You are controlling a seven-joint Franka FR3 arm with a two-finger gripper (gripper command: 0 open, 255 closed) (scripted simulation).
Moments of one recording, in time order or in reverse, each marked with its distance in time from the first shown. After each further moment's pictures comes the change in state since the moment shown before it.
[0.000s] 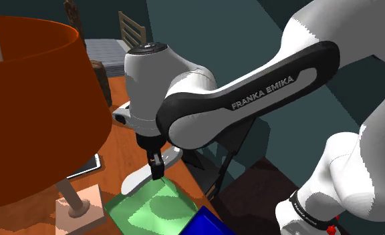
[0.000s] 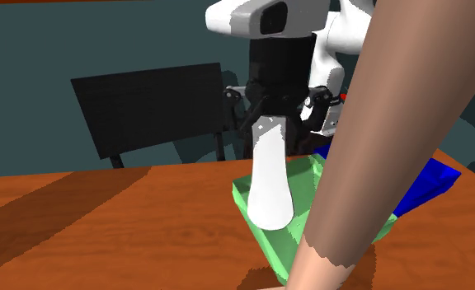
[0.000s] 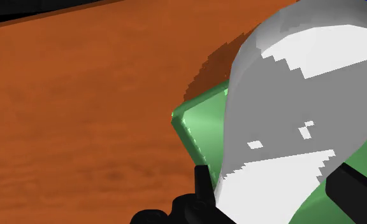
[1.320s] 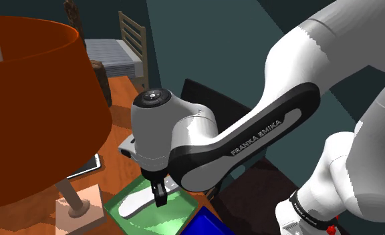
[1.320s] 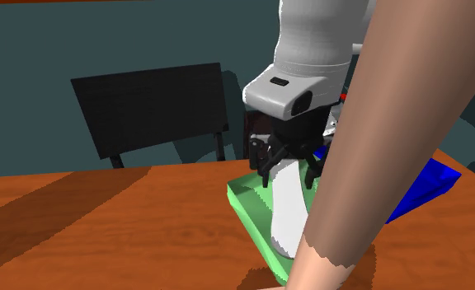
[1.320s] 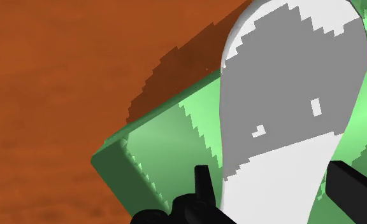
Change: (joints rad) arm 0.036 0.078 0.026 -0.126 -0.047 0.194 0.096
